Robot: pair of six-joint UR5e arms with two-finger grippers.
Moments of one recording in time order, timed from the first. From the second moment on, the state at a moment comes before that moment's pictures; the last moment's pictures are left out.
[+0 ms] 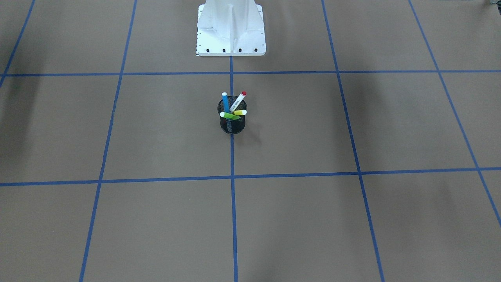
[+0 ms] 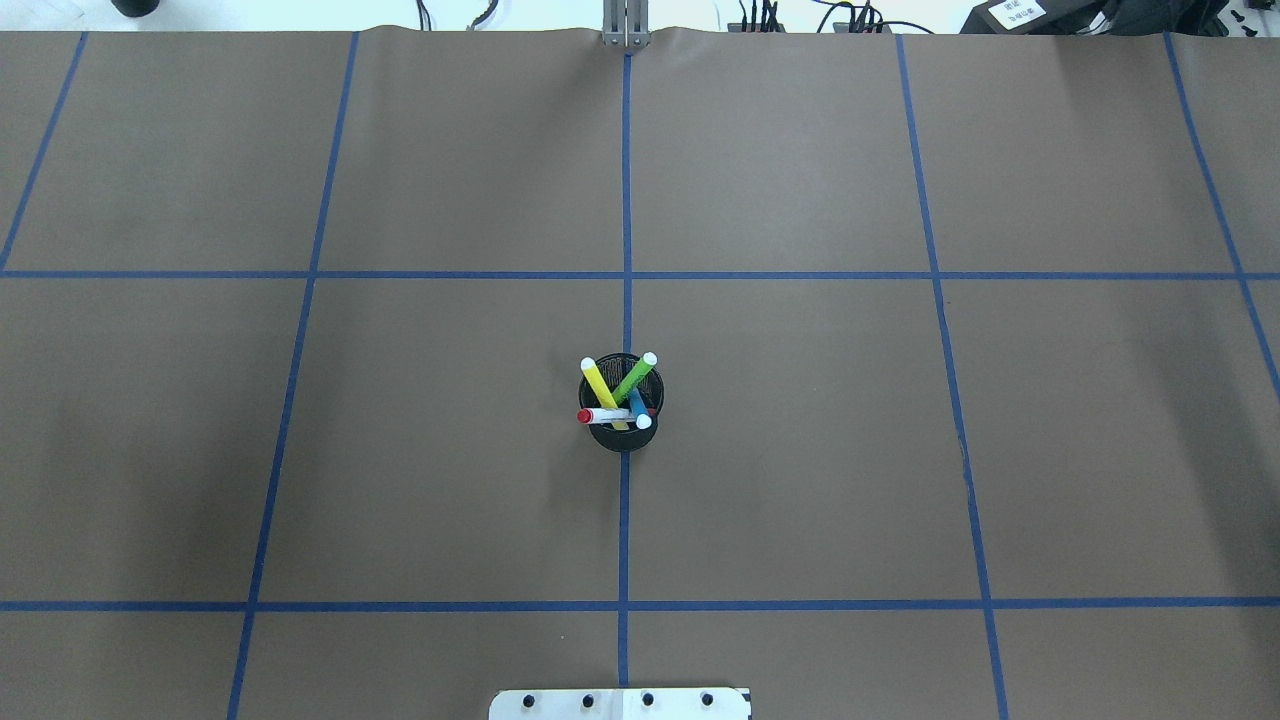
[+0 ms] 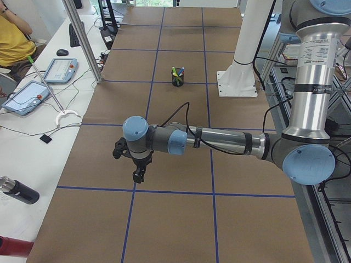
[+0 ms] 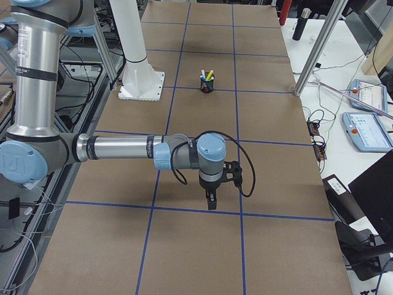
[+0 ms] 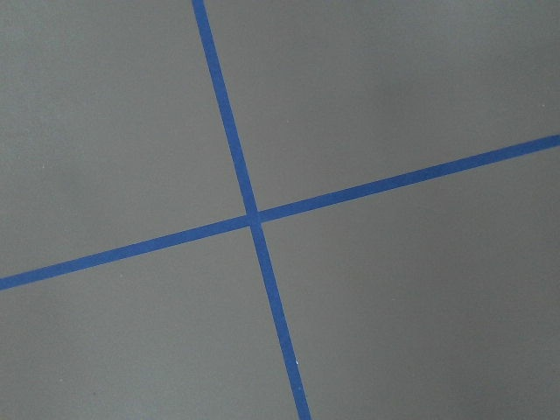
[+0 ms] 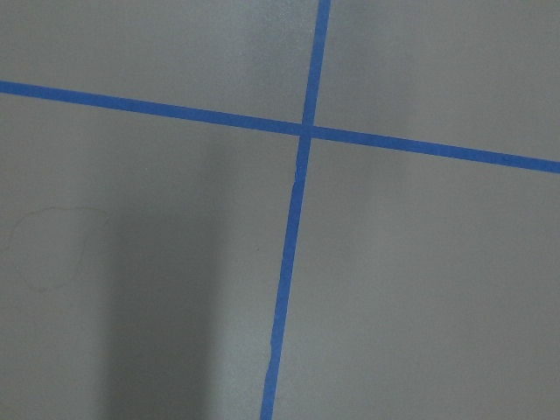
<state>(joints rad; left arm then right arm) -1.49 -1.61 -1.63 -1.61 -2.34 0.10 1.53 -1.72 1.77 -1.51 2.30 -0.05</state>
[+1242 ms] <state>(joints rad) -1.49 -1.68 -1.69 -1.63 -2.35 0.10 1.50 -1.55 1.77 -1.48 2.31 -0.04</state>
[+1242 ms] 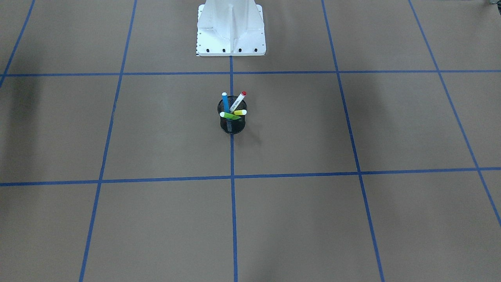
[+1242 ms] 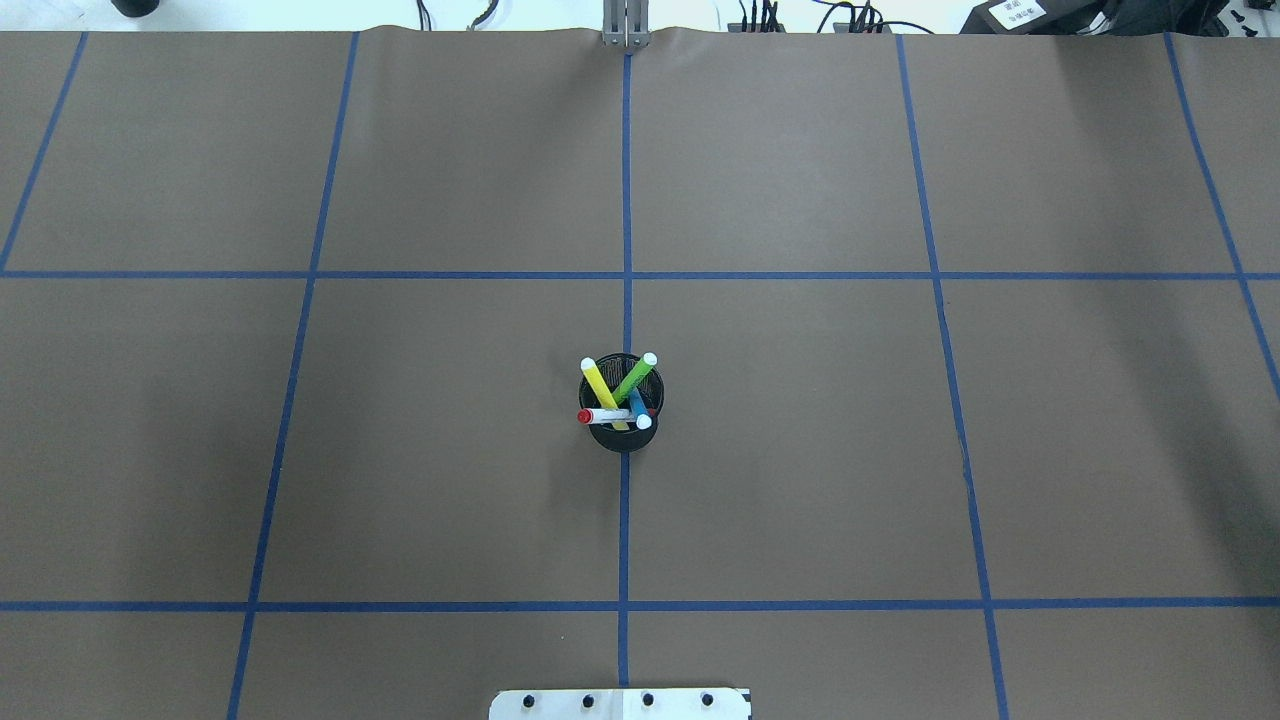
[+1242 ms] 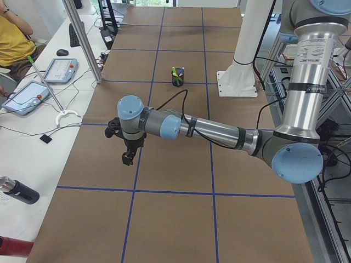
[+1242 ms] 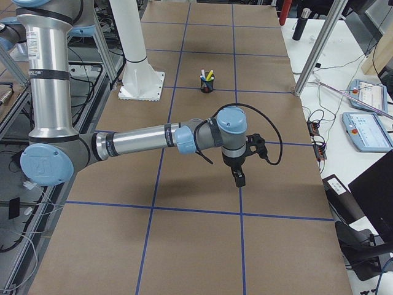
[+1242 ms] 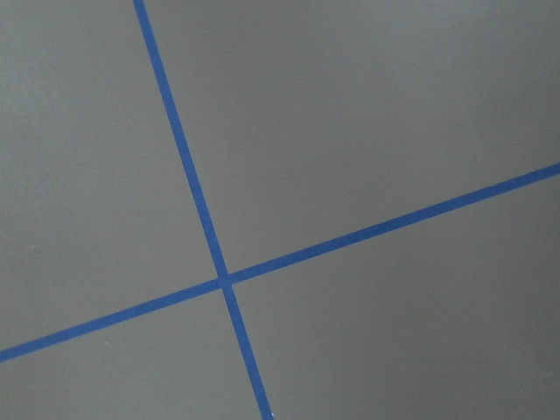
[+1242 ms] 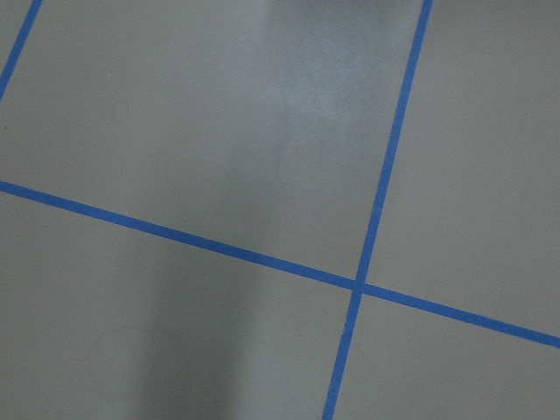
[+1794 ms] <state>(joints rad) -1.46 -1.70 -1.69 -1.73 -2.37 0.02 1.34 -1.39 1.81 -1.49 2.35 0.15</state>
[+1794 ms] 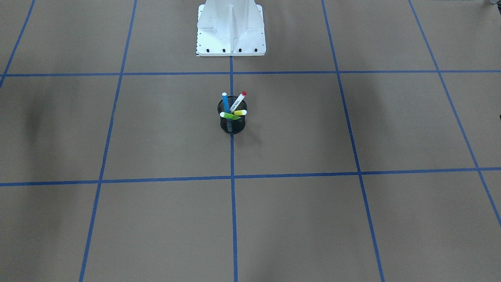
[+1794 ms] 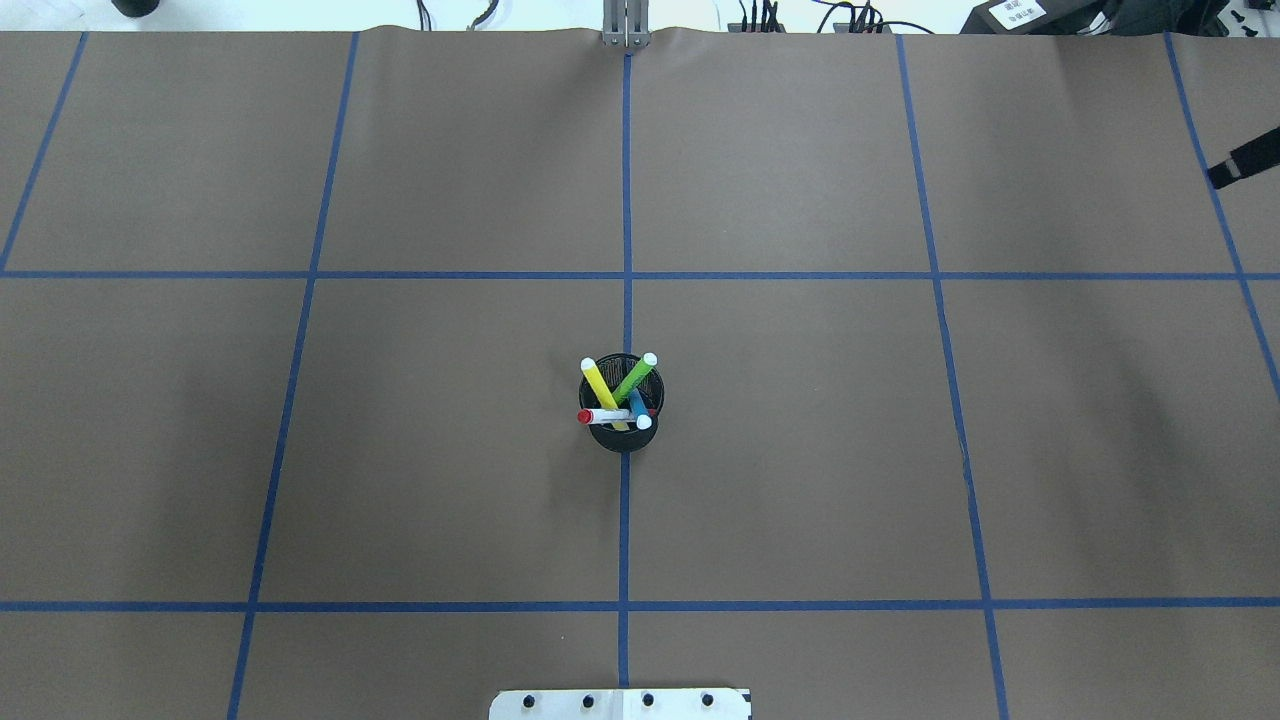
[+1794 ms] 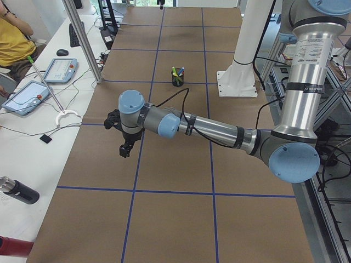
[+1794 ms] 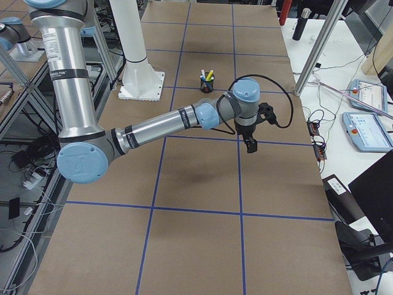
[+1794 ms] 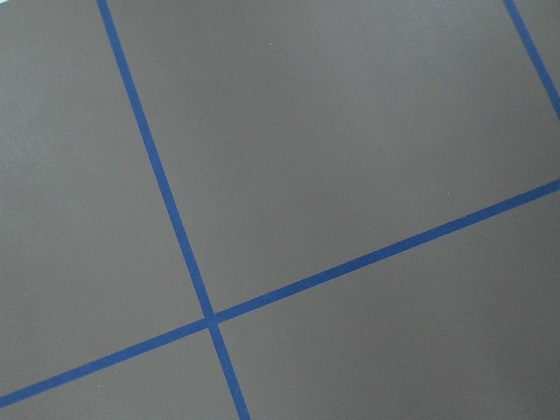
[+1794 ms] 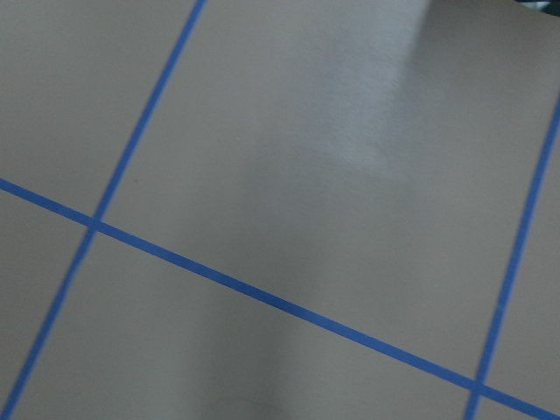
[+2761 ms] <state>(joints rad) -1.37 -1.75 -1.68 -1.74 -2.37 -0.09 0.92 -1.11 1.91 -1.50 2.32 1.05</state>
